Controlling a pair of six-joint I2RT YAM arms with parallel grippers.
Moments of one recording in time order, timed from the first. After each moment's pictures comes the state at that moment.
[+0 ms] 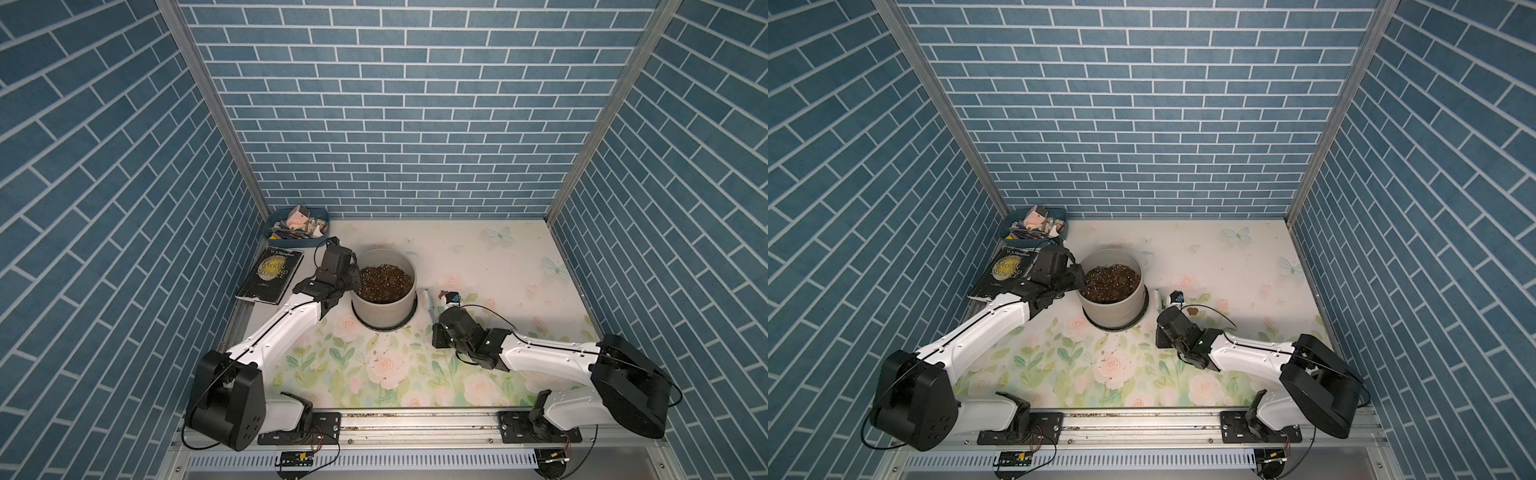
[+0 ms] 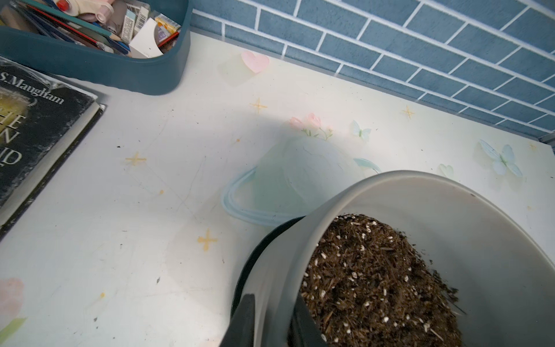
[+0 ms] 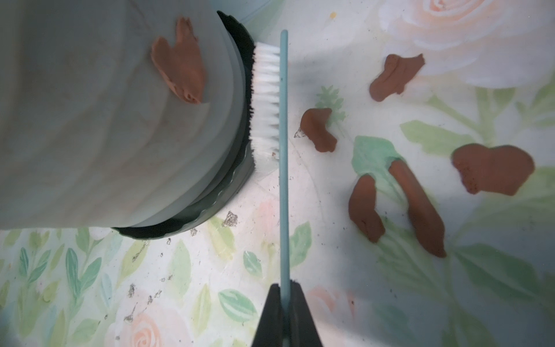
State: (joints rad) left arm -0.36 1.34 0.94 -0.32 -0.15 -0.49; right arm 0.97 1.39 0.60 -0.03 0.20 0.78
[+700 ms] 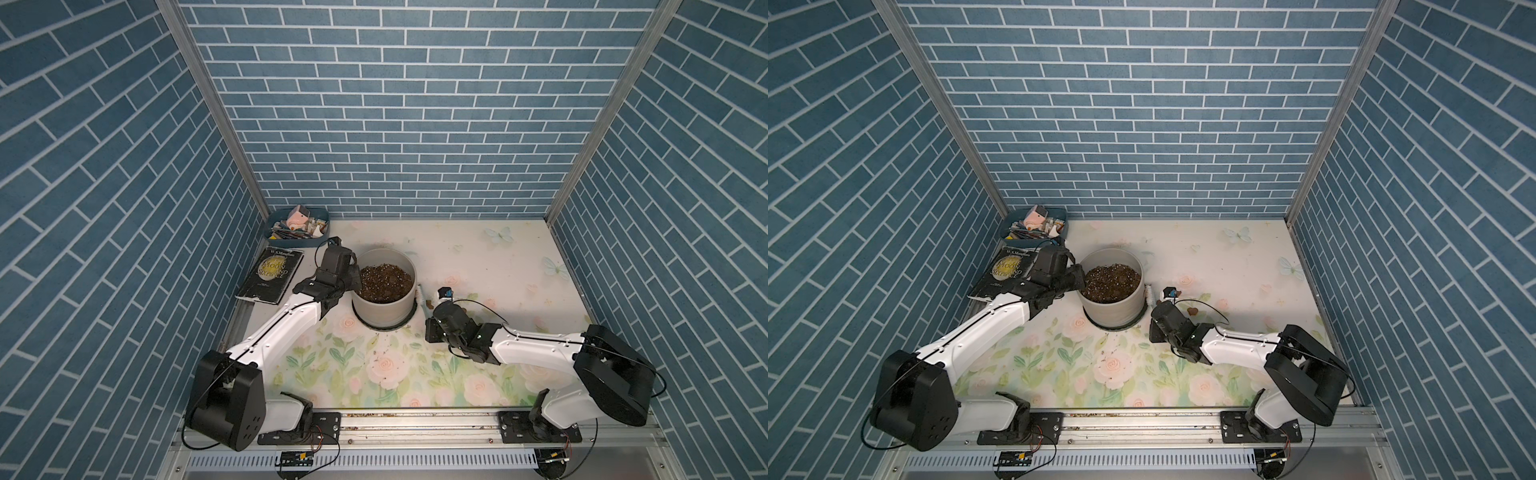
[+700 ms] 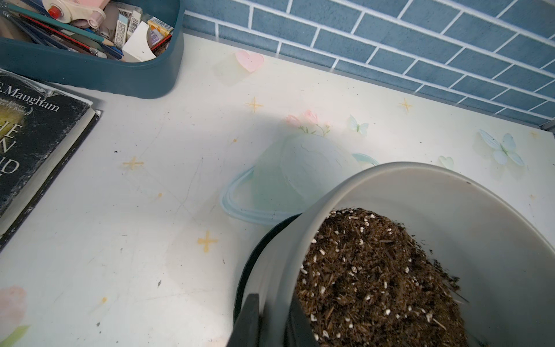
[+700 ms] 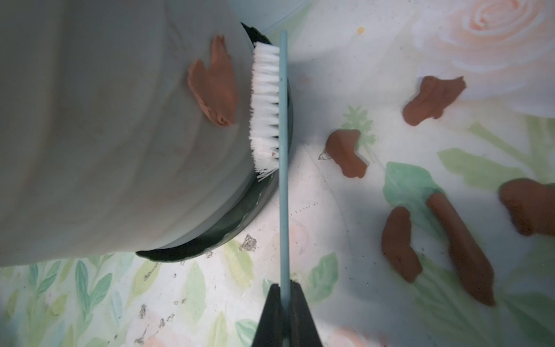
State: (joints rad) left arm -0.36 1.34 0.94 -0.32 -0.15 -0.46; right arm 0.97 1.47 0.66 0.05 0.17 0.75
